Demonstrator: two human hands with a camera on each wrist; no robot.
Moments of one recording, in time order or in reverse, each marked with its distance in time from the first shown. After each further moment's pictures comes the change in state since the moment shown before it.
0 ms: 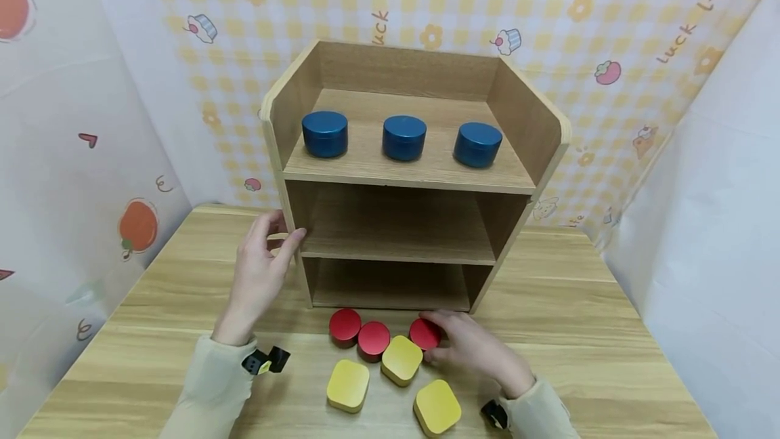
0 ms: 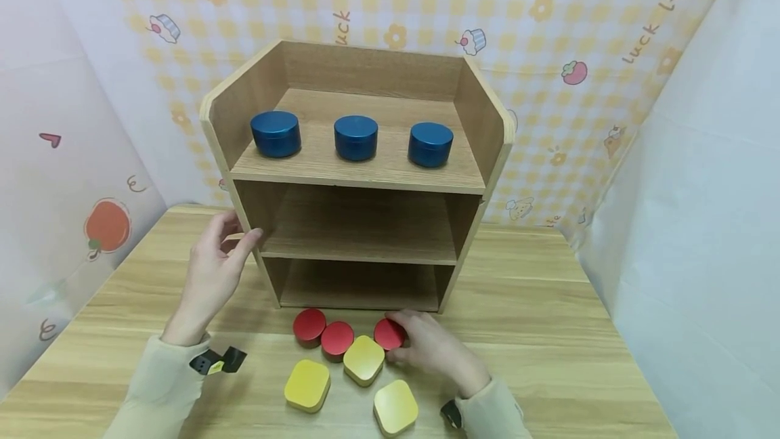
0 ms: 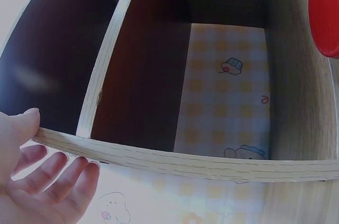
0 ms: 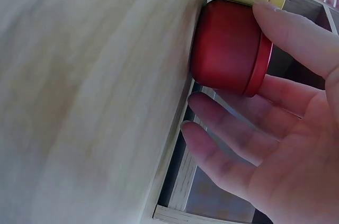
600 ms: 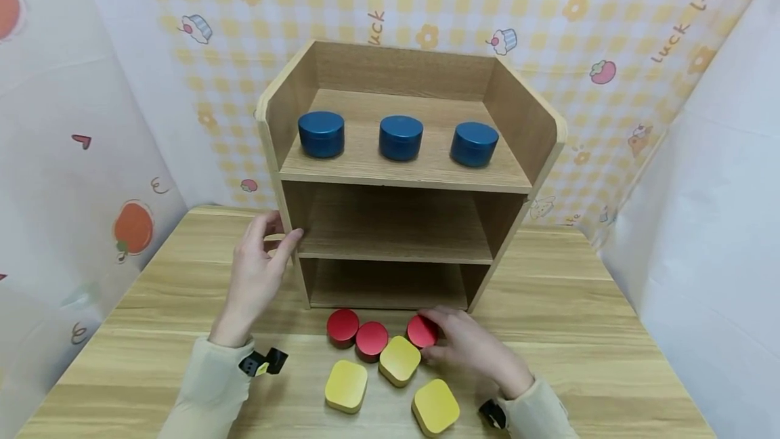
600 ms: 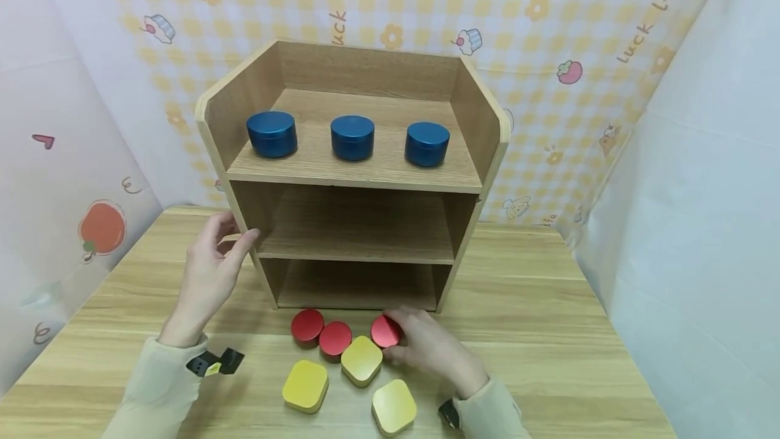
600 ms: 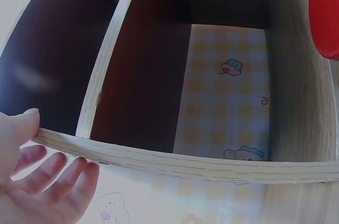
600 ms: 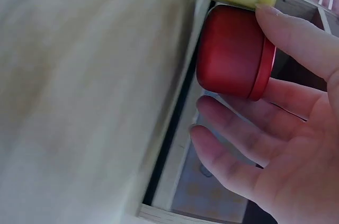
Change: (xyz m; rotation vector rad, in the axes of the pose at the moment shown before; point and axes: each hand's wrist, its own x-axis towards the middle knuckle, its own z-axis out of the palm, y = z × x) left_hand 0.000 -0.001 0.001 -0.002 0.004 -0.010; right_hand 0.000 -0.003 -0.002 -0.001 0.047 -0.062
